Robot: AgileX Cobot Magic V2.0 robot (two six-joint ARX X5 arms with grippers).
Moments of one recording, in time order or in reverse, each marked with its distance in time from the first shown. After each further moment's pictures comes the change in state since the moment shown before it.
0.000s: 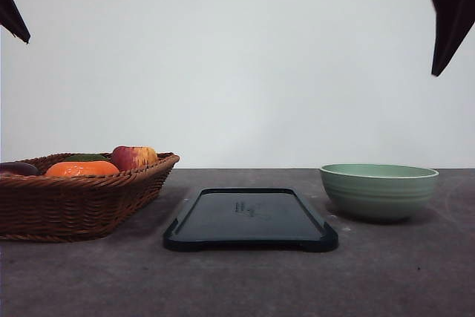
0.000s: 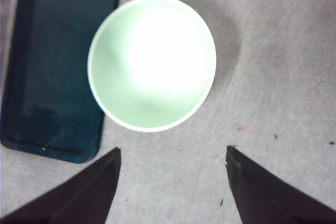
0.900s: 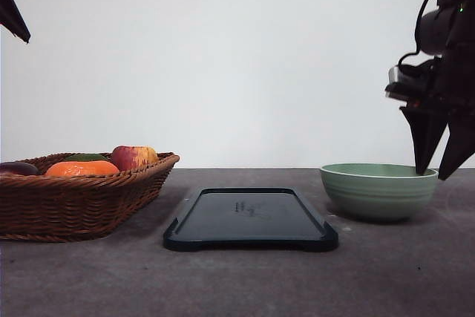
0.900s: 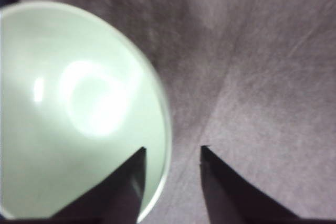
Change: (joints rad) left_arx 0.000 0.000 0.000 0.003 0.000 0.000; right_arx -0.003 0.452 0.159 0.055 0.053 -0.087
